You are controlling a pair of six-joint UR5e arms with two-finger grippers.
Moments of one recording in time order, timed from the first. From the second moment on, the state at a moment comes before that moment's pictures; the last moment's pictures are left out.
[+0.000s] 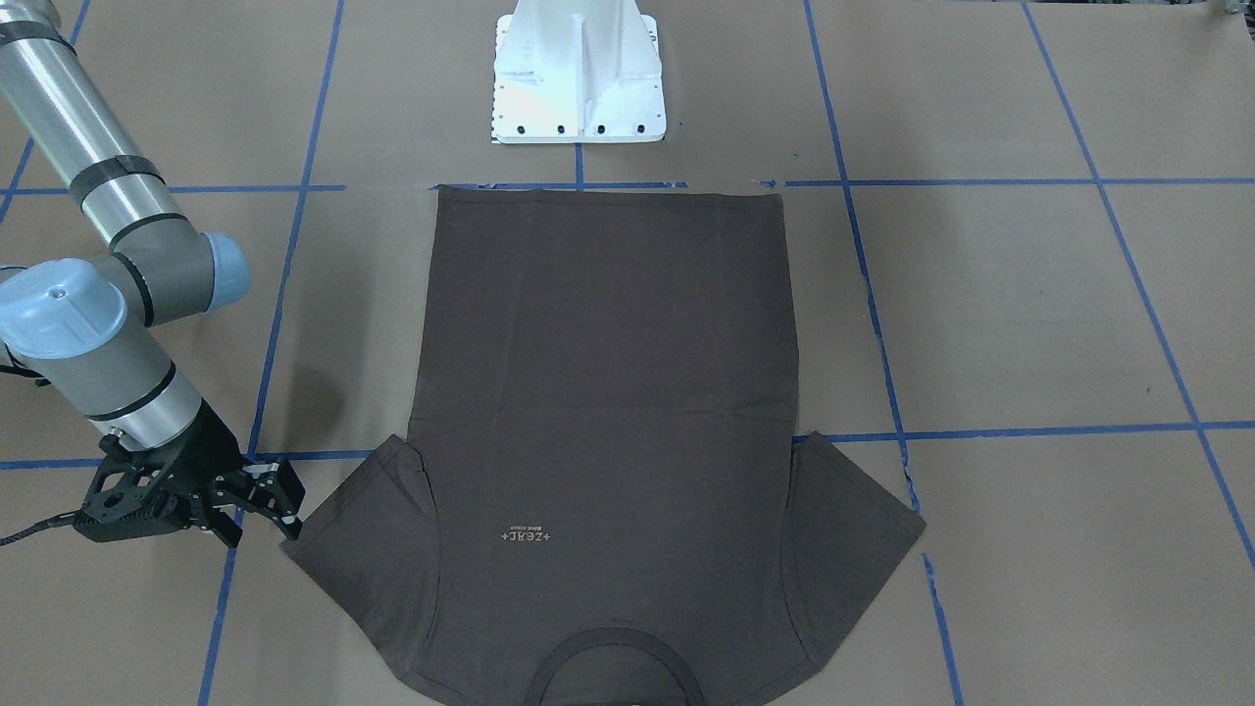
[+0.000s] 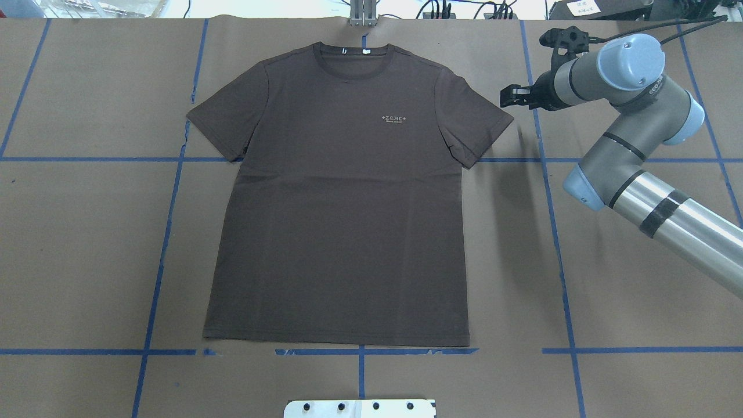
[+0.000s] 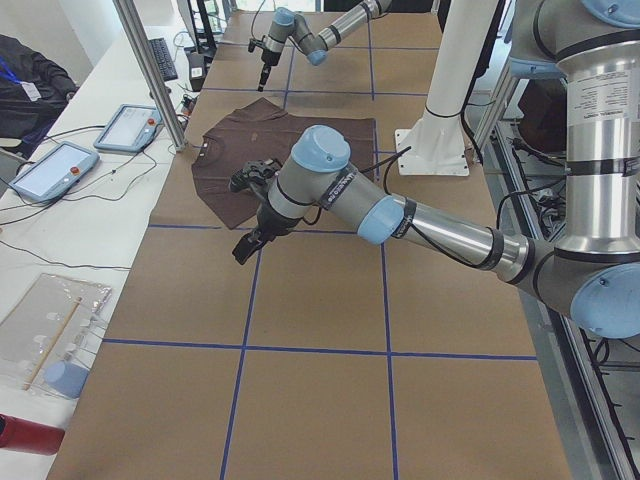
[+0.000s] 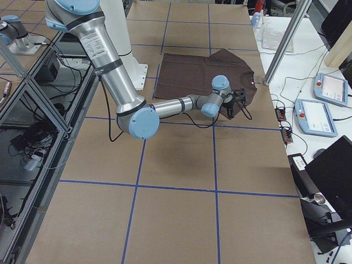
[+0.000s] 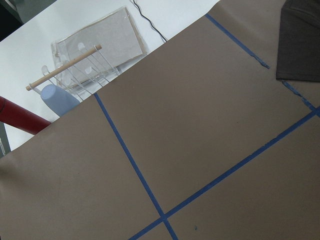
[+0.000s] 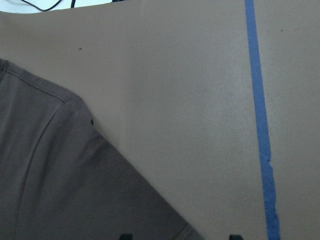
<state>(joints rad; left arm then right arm) -1.59 -1.47 -2.00 -1.89 -2.25 0.18 0.91 -1.05 1.21 -0.74 1.91 1.03</state>
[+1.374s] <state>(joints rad) -1.59 -1.46 -2.00 -1.89 -2.25 0.18 0.86 -1.02 1.14 -0.74 1.84 1.03</state>
